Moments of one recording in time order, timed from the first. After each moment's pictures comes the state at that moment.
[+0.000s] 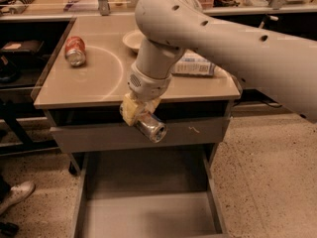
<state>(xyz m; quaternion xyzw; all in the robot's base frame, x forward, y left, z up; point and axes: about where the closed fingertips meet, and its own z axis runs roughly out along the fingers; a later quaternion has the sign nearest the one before) 0.519 0.050 0.813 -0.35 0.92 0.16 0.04</state>
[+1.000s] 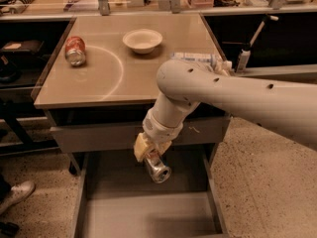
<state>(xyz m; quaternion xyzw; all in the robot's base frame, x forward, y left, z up) 0.476 0.027 0.702 -0.23 0.95 0.20 -0.01</state>
